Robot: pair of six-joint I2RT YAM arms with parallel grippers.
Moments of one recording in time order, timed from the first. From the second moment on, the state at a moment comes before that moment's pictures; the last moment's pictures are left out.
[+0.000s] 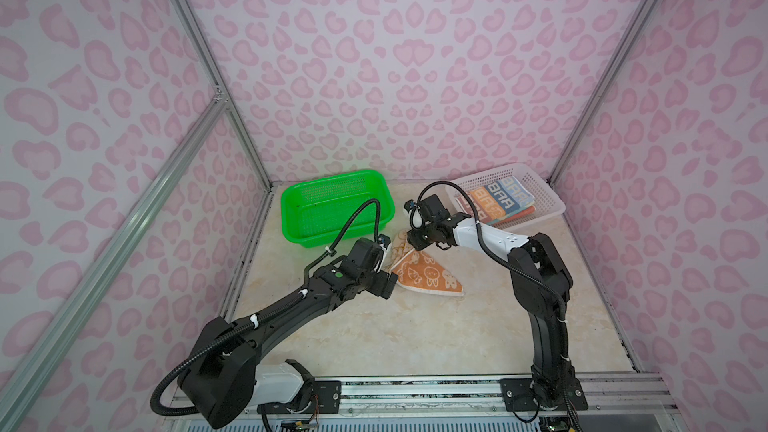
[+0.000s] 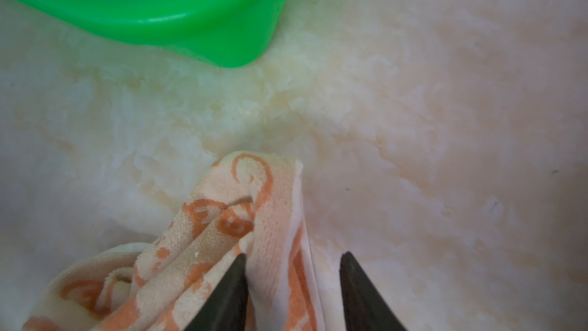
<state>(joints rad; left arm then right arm) -0.67 1.33 0.82 -0.41 -0.06 -0.06 0.64 2.07 1.53 -0.39 -0.08 -0.01</state>
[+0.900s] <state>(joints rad) -0.56 1.18 0.78 -0.27 -0.14 -0.05 0.86 1.55 0.85 -0.01 0.06 -0.43</state>
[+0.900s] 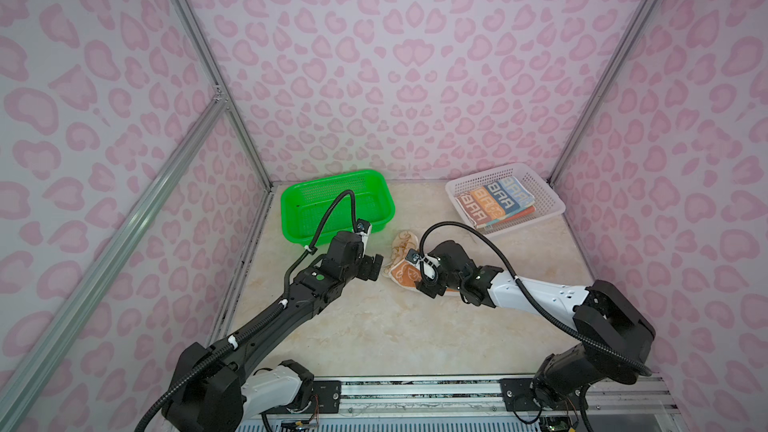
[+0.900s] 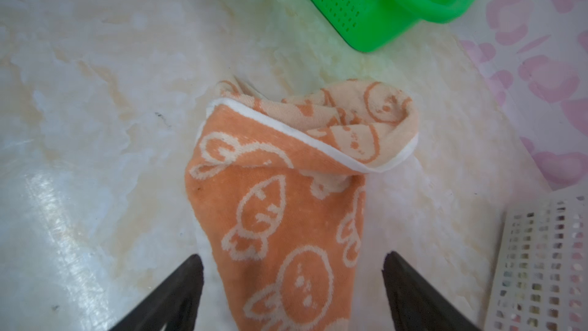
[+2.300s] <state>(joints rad) -0.63 1.19 0.71 -0.11 -0.08 0.39 0.73 1.56 0.86 0.02 -0.34 -0.22</state>
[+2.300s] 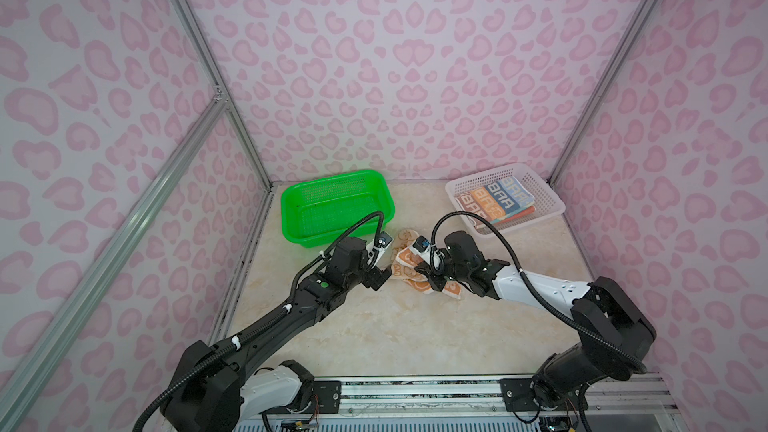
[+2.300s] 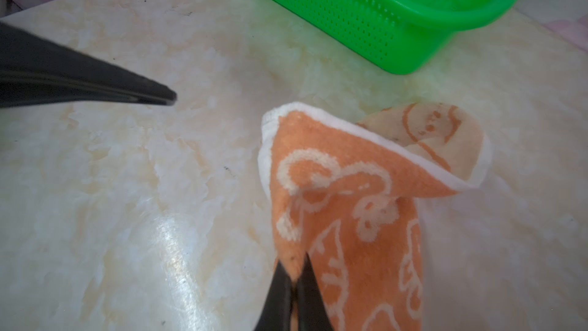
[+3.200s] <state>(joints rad) -0.78 1.38 0.63 0.33 -0.19 0.88 0.67 1.55 0.93 -0.14 -0.51 -0.21</state>
